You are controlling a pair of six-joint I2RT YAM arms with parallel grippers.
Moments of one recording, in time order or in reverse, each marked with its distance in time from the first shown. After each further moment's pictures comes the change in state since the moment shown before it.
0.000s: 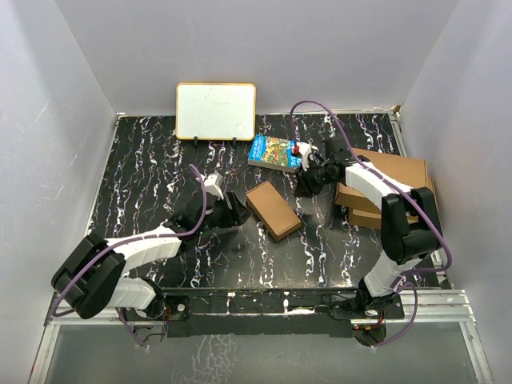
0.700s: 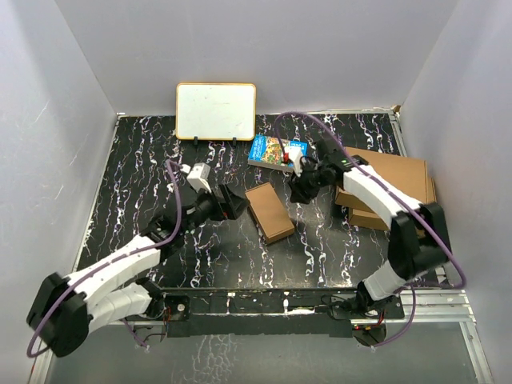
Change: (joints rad) left arm 0.024 -0.254 0.024 -0.141 0.024 0.043; right arm 0.109 -0.063 0.008 -0.134 0.108 -0.110
